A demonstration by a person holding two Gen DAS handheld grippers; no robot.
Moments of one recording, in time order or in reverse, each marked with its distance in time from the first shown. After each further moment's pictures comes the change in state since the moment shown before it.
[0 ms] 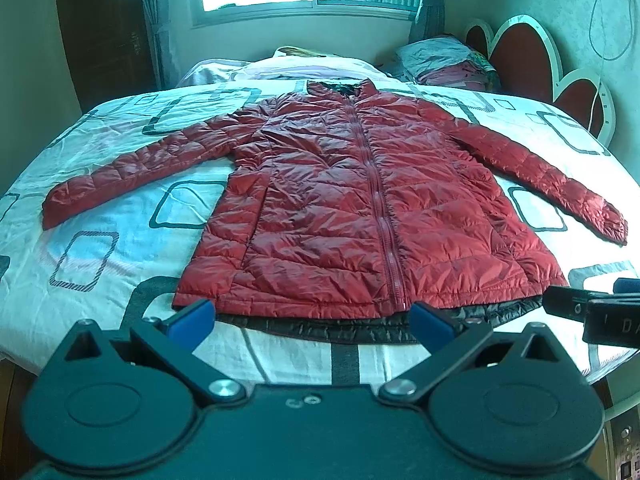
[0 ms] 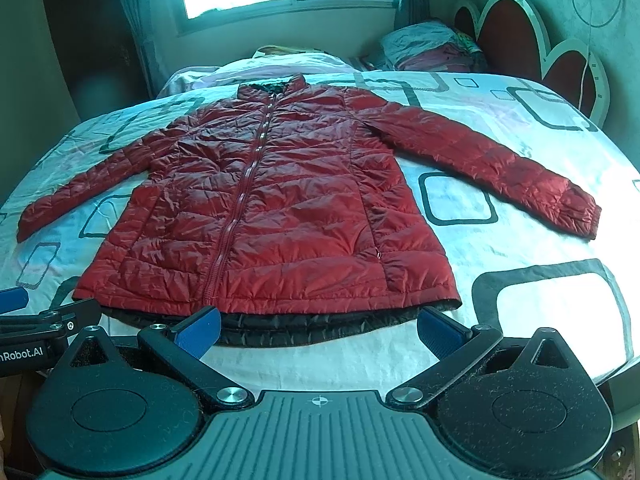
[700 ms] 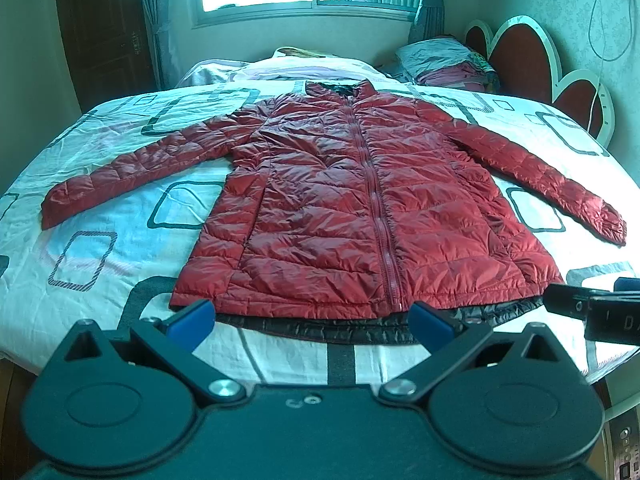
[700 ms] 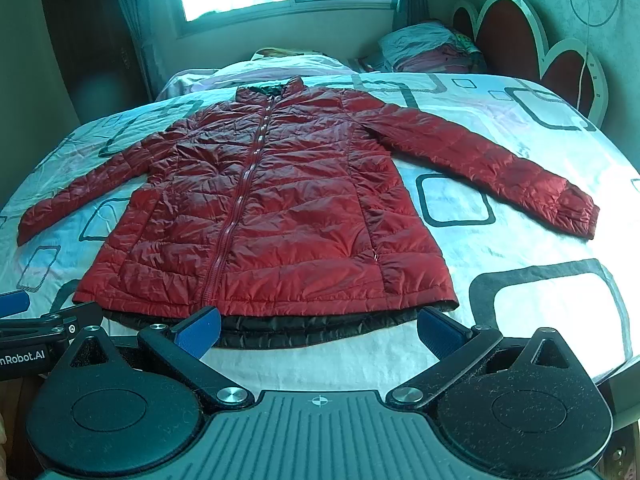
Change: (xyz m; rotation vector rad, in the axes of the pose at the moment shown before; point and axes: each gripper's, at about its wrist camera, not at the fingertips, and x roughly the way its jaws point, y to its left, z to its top) left arm -0.002 0.003 -0.002 -0.004 -0.001 0.002; right arm -0.003 -0.002 0.001 0.005 -0.004 -0.001
